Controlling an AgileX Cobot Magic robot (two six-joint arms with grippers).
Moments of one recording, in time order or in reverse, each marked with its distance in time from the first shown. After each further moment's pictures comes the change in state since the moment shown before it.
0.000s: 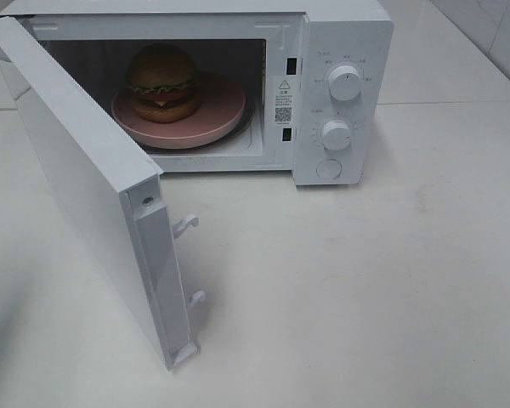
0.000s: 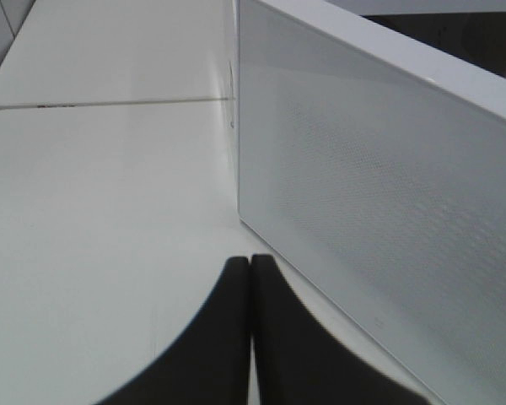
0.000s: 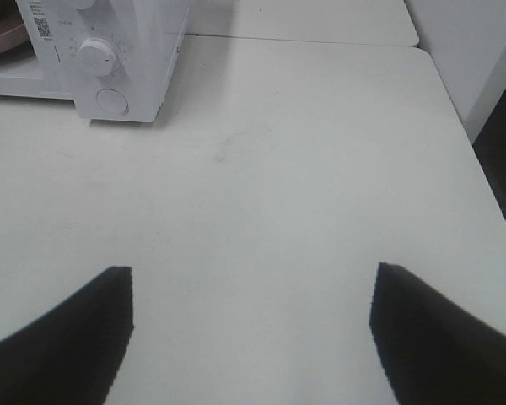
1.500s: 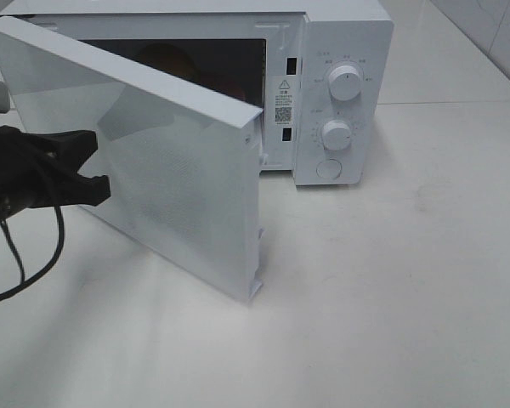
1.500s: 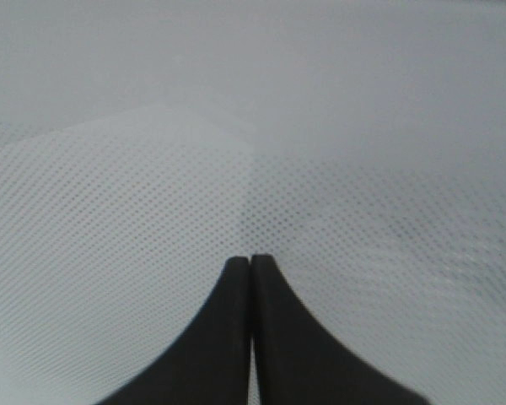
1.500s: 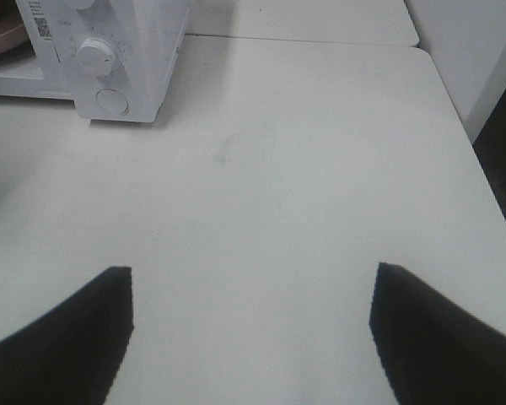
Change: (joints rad) left arm -0.375 0.962 0.019 0.349 -1.177 -0.344; right arm 0.000 0.000 0.000 0.000 0.000 0.000
